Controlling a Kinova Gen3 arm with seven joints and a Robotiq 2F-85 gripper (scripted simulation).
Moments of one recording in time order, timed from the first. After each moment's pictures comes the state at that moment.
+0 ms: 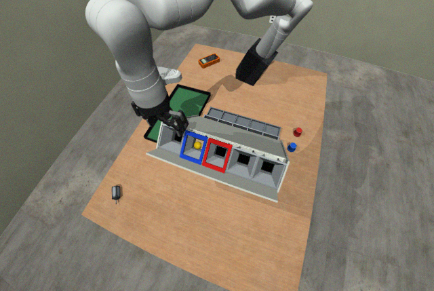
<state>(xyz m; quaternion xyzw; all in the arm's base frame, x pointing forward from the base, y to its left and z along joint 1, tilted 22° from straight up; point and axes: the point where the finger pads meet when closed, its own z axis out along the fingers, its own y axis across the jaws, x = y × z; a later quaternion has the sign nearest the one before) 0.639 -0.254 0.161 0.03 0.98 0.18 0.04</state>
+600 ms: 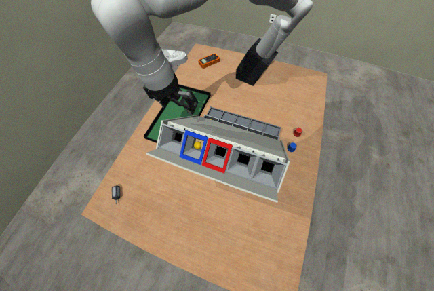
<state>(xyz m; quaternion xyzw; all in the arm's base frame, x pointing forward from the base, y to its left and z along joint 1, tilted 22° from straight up) 0.567 -0.248 0.160 0.02 0.98 0.22 -0.03</state>
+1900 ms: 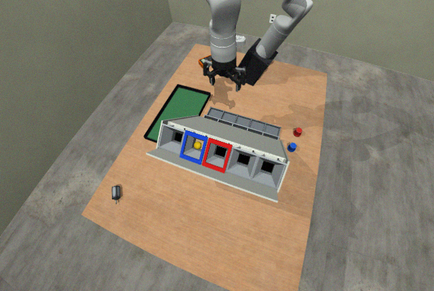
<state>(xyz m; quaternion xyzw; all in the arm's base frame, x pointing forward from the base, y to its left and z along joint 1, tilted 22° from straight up) 0.399 -0.137 0.127 0.03 0.98 0.19 0.02</state>
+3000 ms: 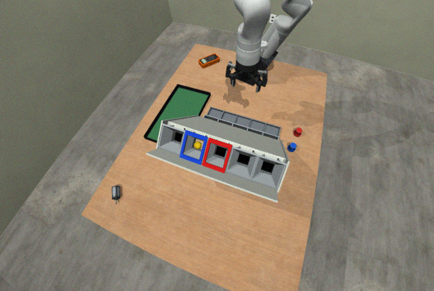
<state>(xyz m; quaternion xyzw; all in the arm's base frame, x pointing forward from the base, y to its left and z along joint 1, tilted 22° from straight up) 0.356 -0.063 0.116 0.03 0.98 0.19 0.02</state>
